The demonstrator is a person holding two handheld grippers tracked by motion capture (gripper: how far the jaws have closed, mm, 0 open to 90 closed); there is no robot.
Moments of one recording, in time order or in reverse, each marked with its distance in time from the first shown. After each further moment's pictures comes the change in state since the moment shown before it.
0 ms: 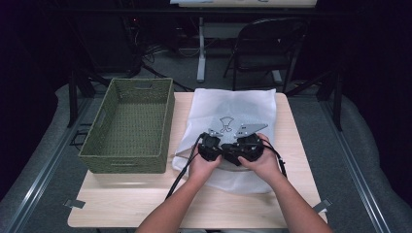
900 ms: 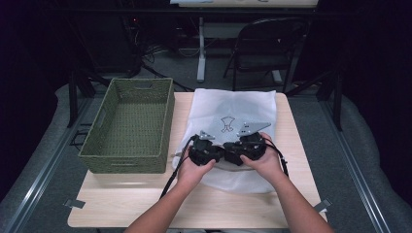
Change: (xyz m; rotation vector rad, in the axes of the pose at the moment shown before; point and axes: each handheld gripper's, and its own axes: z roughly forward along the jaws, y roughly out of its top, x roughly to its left) left arm 0.000 -0.009 -0.048 0.000 -0.035 0.036; right arm -0.006 -0.002 -0.004 -0.010 -0.003 0.017
